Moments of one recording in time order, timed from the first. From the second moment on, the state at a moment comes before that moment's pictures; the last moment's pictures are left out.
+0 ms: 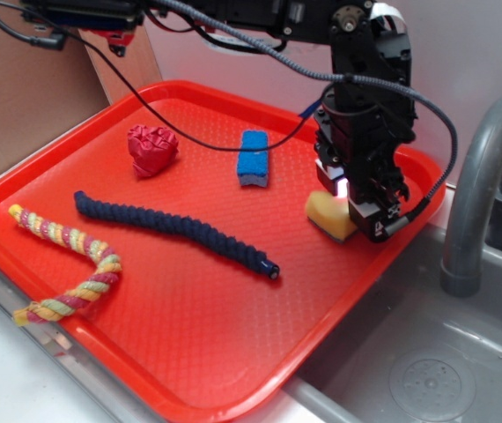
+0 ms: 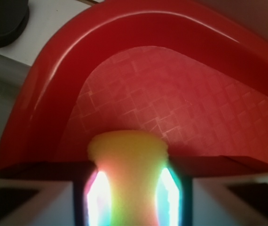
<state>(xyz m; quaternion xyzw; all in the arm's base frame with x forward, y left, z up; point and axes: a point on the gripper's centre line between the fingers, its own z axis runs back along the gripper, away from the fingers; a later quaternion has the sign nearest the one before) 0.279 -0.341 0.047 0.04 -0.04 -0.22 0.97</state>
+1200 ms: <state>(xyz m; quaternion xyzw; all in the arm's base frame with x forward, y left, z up) 0.276 -0.269 0.182 0.05 -0.11 -0.09 0.99</state>
